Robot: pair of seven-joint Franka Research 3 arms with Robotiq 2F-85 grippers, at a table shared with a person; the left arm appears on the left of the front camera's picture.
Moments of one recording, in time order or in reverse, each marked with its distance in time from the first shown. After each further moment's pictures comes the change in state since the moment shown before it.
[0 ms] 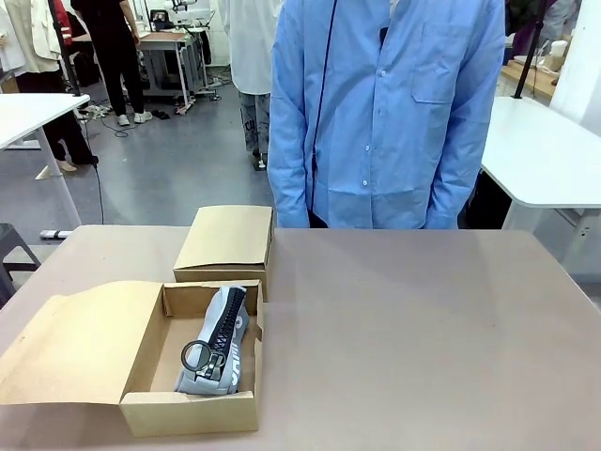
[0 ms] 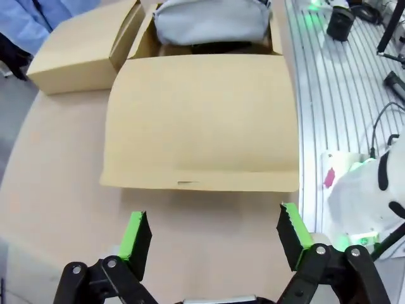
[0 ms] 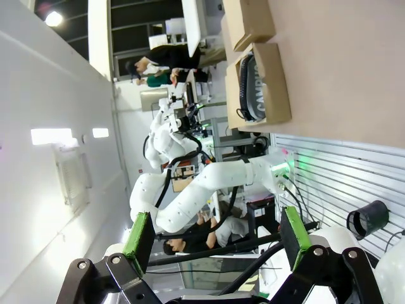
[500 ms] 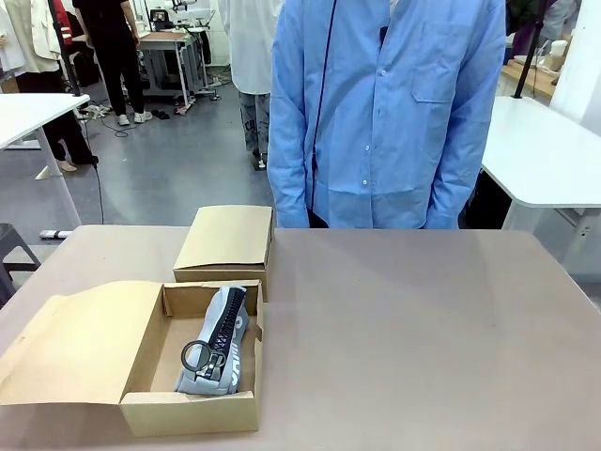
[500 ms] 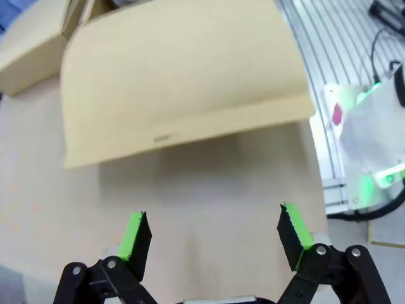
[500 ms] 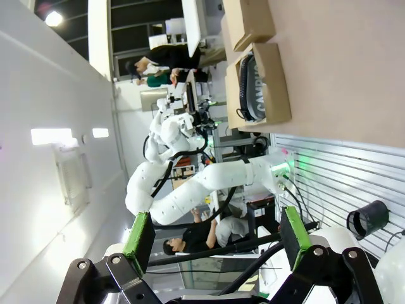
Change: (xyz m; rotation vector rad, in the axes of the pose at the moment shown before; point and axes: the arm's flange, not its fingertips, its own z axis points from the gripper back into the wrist) left arm -0.055 0.019 -0.039 -0.120 0.109 -0.184; right arm 0.000 0.000 0.000 0.000 0.000 0.000
